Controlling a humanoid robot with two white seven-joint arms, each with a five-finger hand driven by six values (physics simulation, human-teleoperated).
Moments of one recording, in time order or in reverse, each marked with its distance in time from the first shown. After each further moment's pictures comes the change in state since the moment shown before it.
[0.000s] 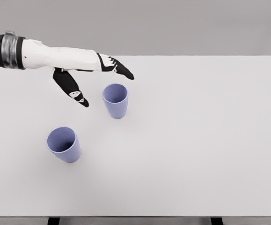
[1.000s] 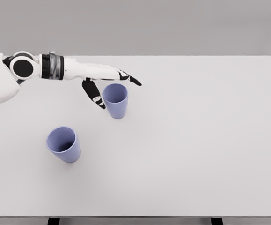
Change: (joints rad) left arm 0.173 -0.309 0.063 0.446 -0.211 0.000 0.000; right arm 0.020 0.000 0.000 0.006 -0.002 0.001 0.000
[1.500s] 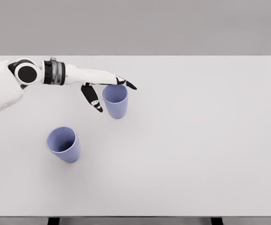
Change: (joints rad) left arm 0.043 -0.041 0.029 0.093 -0.069 0.000 0.000; right arm 0.000 0.000 0.000 0.000 0.000 0.000 0.000
